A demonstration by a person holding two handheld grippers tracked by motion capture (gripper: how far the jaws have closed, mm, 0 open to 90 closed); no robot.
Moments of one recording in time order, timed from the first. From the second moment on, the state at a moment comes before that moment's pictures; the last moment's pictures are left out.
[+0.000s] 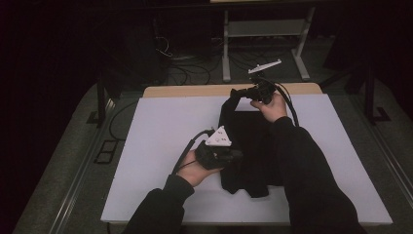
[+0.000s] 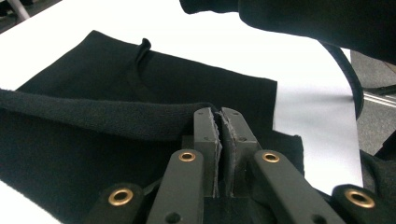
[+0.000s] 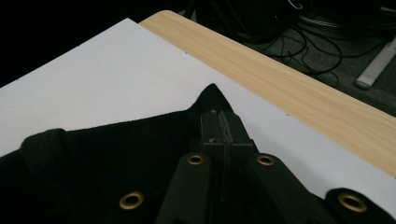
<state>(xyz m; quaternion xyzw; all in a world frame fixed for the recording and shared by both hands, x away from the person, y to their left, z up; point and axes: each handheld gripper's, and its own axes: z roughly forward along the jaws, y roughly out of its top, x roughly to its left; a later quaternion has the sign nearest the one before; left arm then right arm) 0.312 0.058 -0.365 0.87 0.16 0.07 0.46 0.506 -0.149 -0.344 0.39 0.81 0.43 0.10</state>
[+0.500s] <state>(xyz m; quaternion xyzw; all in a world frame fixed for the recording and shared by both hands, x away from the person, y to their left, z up) 0.314 0.032 -0.364 0.87 0.15 0.06 0.46 0.501 -0.176 -0.346 0.40 0.80 0.43 0.11</state>
